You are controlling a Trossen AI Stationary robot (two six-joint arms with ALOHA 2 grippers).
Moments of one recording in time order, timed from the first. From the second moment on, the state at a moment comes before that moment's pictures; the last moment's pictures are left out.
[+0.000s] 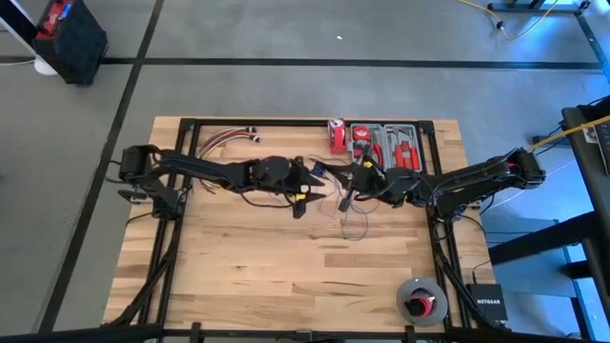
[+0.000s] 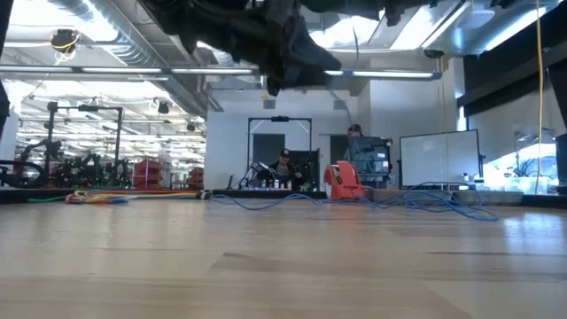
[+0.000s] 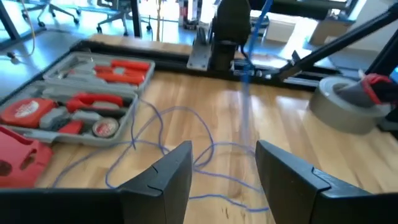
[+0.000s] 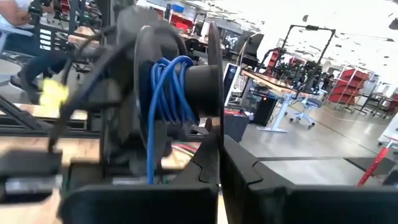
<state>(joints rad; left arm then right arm) 0.07 1.63 1.01 0.31 0.03 -0.10 0.13 1.24 0.72 0.56 0.53 -0.28</state>
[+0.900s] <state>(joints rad) 0.06 1.70 1.01 0.29 0.00 -0.06 0.13 1.24 0.72 0.57 0.53 -0.29</state>
